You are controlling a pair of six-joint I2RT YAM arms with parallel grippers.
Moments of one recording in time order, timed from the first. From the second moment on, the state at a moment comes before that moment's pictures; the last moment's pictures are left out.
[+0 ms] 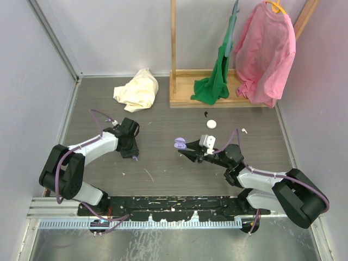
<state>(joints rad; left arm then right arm) -0.44 1.47 0.78 -0.55 -0.13 -0.72 0.65 1.15 0.18 1.12 -0.58 -0.08</state>
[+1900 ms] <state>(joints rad) -0.59 1.57 0.90 -0.38 0.04 -0.43 0.65 1.14 0.21 0.92 -0.51 -0.09</state>
